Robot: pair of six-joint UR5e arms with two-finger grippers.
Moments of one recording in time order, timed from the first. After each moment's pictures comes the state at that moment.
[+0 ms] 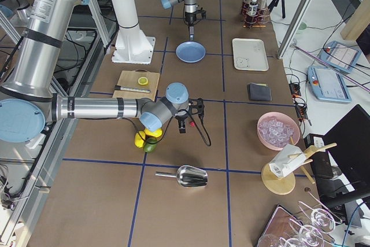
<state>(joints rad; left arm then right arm) -0.47 -2.10 -1.70 -2.02 -1.91 -1.46 0.98 -1.88 1.82 -0.77 2.24 0.83</state>
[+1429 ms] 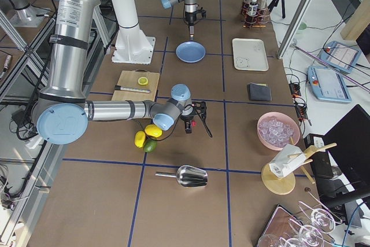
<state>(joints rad) -0.47 -2.09 -1.70 -2.02 -1.91 -1.46 0.81 -1.76 1.67 -0.72 2.00 0.95</state>
